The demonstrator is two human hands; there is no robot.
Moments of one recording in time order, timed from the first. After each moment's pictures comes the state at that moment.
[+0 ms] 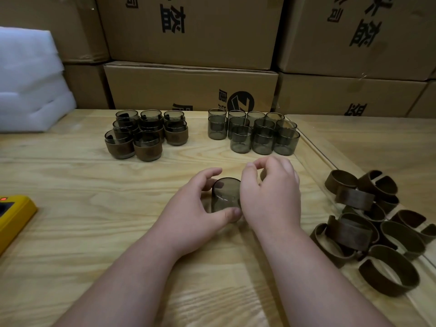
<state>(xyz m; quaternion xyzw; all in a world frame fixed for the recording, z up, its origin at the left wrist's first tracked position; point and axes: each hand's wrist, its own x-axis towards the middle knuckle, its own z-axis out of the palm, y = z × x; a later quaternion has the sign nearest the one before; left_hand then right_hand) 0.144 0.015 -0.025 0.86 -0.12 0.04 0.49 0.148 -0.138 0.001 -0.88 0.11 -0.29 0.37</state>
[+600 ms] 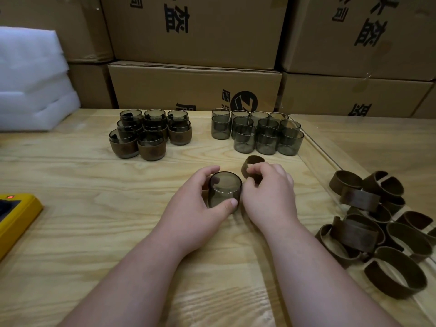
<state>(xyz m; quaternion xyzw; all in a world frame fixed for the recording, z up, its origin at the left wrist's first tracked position) 0.146 0.014 -0.025 0.86 -0.09 0.07 0.51 0.166 -0.143 -0.014 -0.91 0.10 -0.19 0.35</state>
